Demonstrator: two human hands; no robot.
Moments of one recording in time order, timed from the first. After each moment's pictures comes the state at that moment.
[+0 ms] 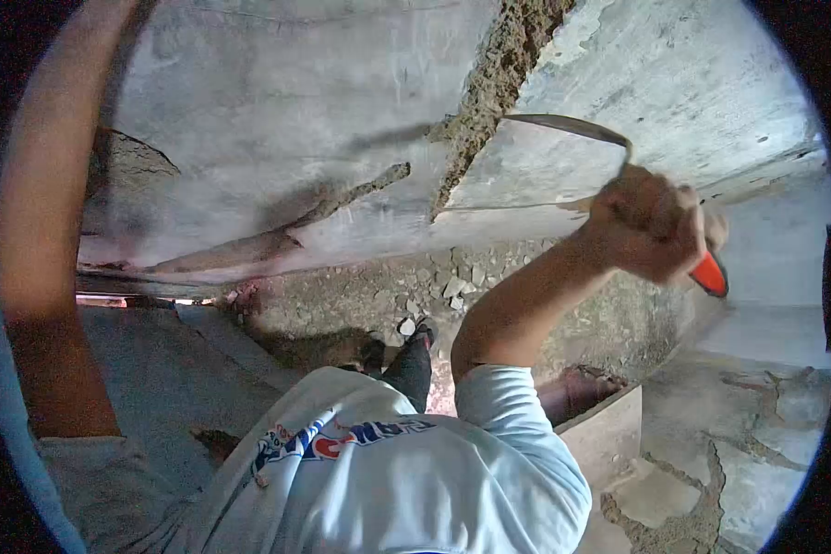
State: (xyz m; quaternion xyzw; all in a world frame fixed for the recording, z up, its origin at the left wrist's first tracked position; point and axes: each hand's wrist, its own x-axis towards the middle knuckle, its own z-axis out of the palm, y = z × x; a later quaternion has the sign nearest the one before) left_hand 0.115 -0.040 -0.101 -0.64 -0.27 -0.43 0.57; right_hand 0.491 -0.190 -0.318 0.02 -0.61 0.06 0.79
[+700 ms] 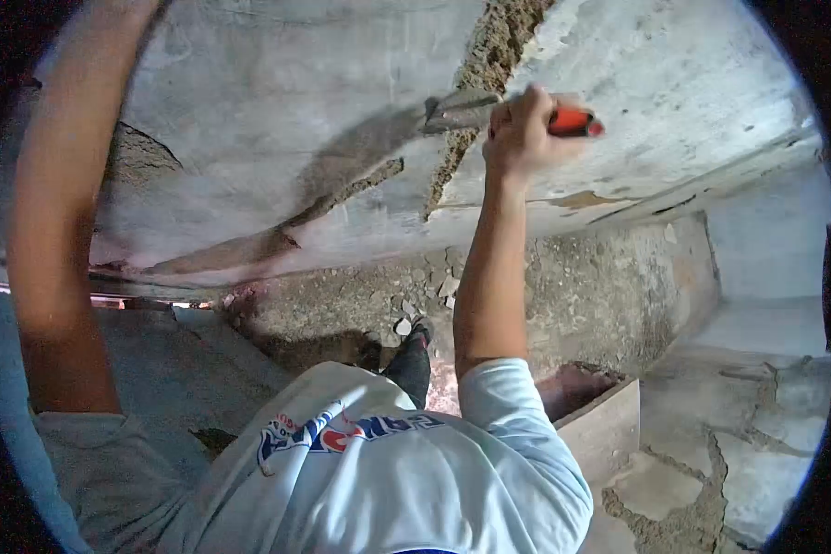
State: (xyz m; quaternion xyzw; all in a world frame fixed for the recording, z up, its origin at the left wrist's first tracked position) left_hand 0.117 -0.054 -0.096 -0.64 -0.26 -0.44 0.57; right_hand 0.400 -0.110 -0.347 -0.22 -0.35 0.05 0.91
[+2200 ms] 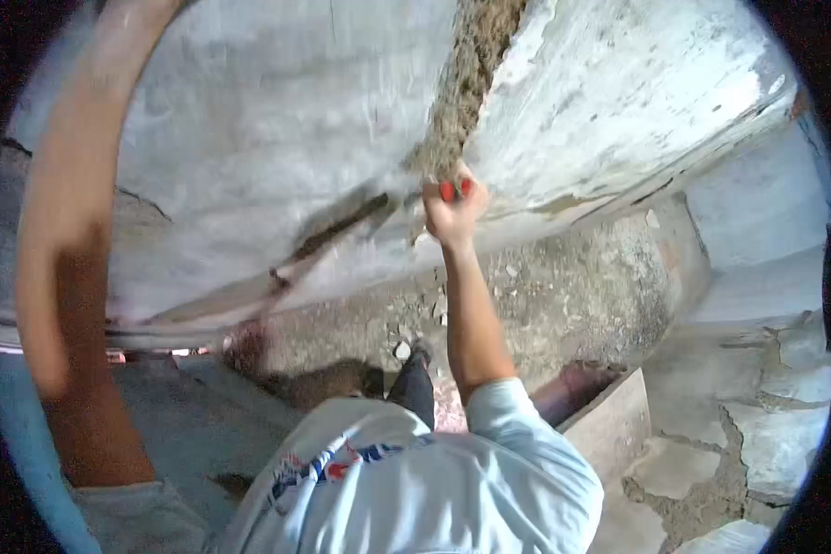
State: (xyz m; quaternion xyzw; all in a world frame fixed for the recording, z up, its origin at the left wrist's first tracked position) left_hand 0.130 -0.035 -0.080 -0.63 -0.24 -0.48 0.56; right_hand 0.386 -0.139 -0.436 -0.49 -0.54 0.03 0.69
